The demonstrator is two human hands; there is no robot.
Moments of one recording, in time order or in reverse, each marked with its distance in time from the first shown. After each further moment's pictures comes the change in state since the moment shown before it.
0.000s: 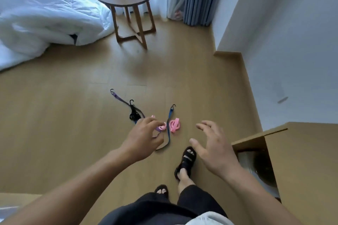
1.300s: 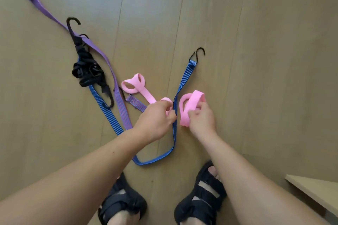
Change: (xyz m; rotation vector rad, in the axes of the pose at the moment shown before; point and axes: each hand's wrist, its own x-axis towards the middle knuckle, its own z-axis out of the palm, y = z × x) left_hand 0.414 -0.405 0.482 -0.210 -0.291 -0.479; right_hand 0.467 0.365 0.580 0.347 -0.259 0.663
